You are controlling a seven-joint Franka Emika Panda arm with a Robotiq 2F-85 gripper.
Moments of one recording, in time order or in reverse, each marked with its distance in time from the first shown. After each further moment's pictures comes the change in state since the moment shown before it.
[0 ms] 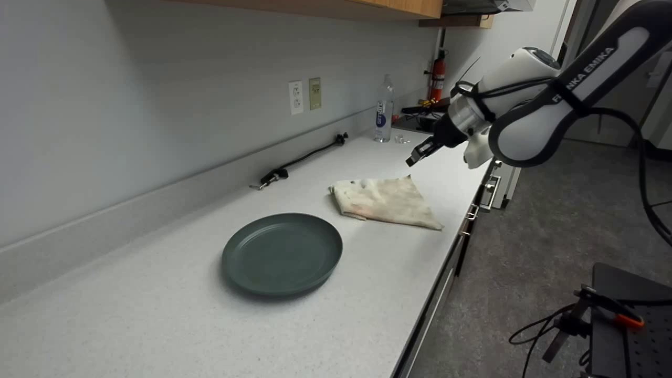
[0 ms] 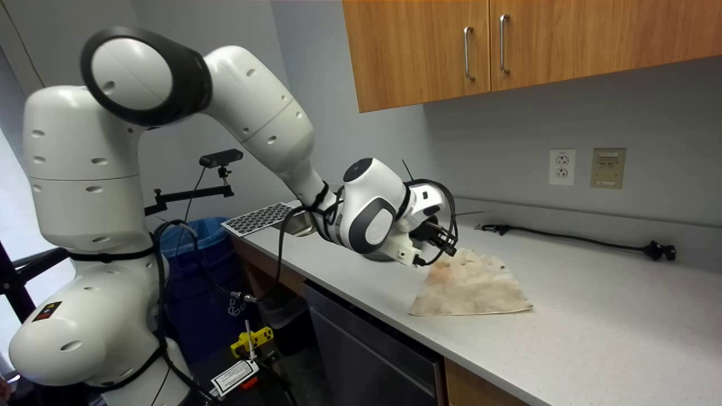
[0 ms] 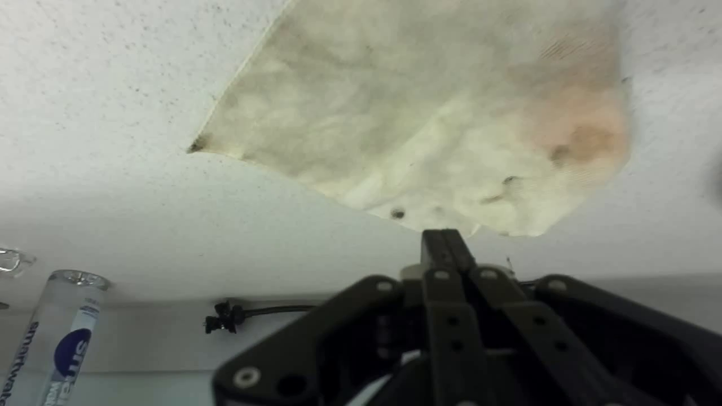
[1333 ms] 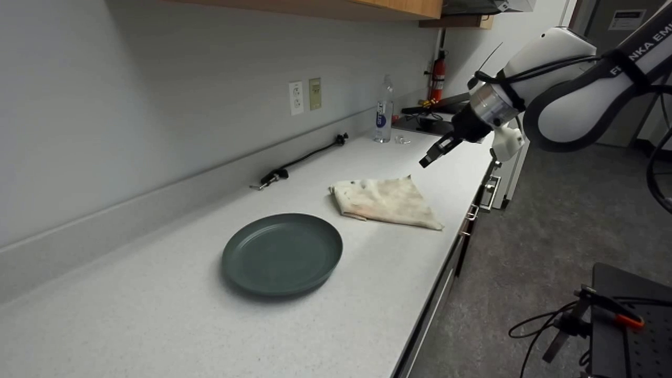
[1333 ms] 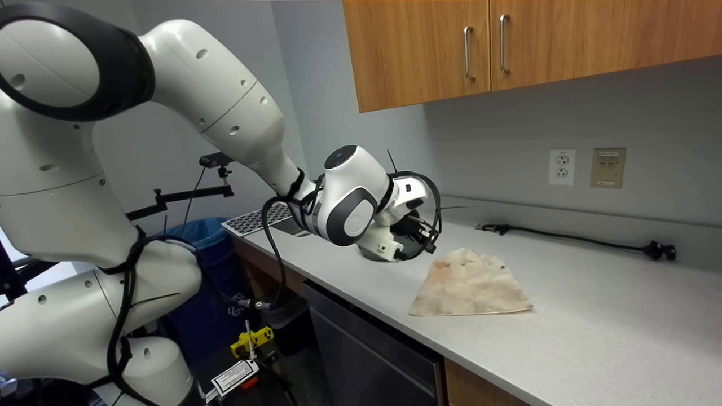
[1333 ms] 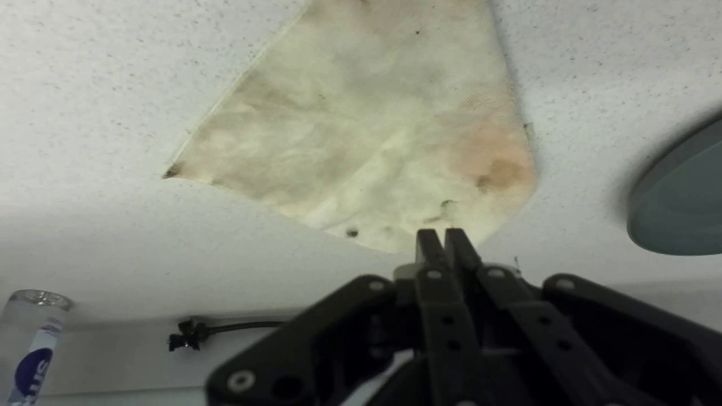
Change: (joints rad) arm -1.009 -0.064 1.004 -0.127 -0.048 -0.110 -0.055
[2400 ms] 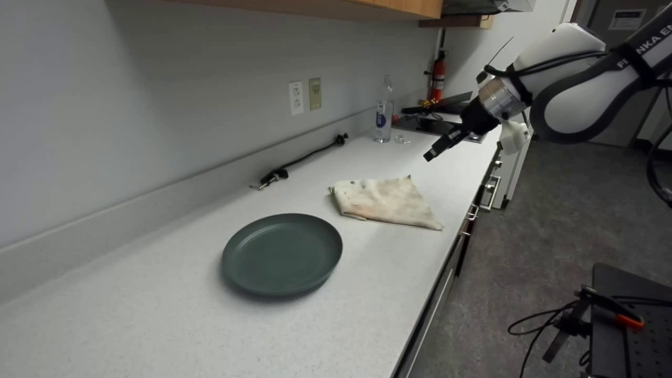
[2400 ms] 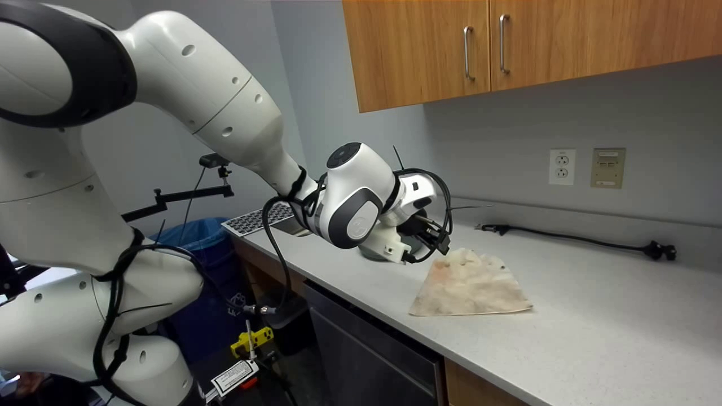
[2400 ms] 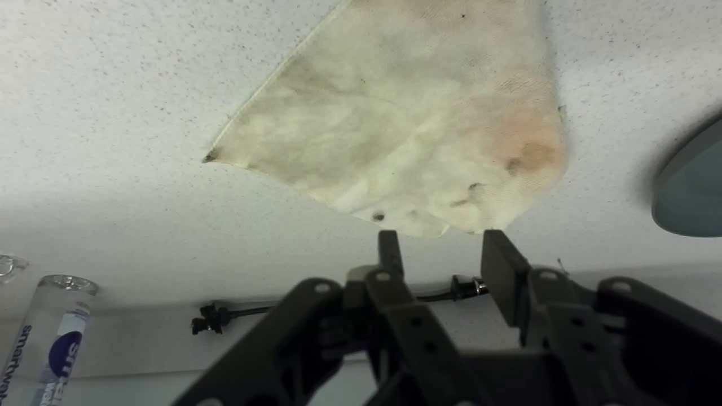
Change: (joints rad) arm -0.206 0.042 0.148 0.000 -0.033 -0.001 -0.035
